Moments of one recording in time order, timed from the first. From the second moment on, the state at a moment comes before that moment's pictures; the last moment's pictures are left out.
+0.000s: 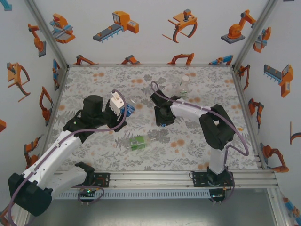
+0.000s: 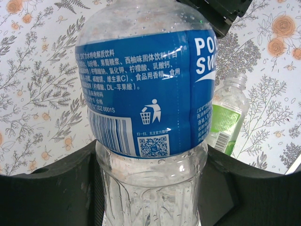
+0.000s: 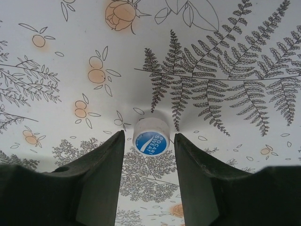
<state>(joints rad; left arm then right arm) -0.52 0.98 0.83 -0.46 0.30 0.30 0.71 1.90 1.29 -0.64 0.11 0.52</state>
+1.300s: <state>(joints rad) -0.52 0.98 0.83 -0.46 0.30 0.30 0.72 1.90 1.29 -0.64 0.10 0.53</state>
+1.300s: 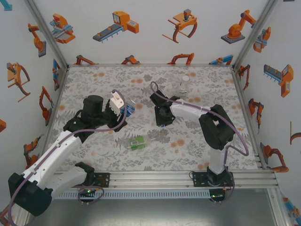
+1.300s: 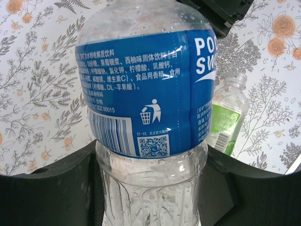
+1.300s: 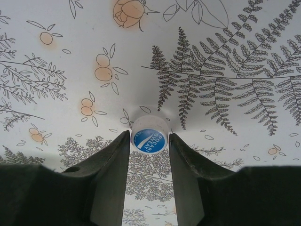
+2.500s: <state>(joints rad) -0.52 0.98 0.83 -0.46 0.33 0.30 0.72 1.86 1.29 -0.65 0.07 0.55</state>
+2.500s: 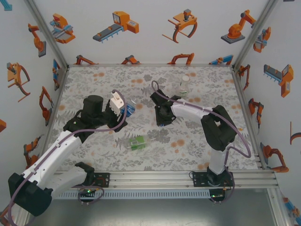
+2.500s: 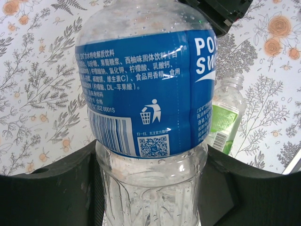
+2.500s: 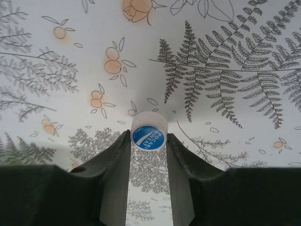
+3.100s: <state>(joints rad) -0.52 0.94 0.82 -0.44 0.64 0.37 0.72 1.30 1.14 -0.53 -0.18 0.22</state>
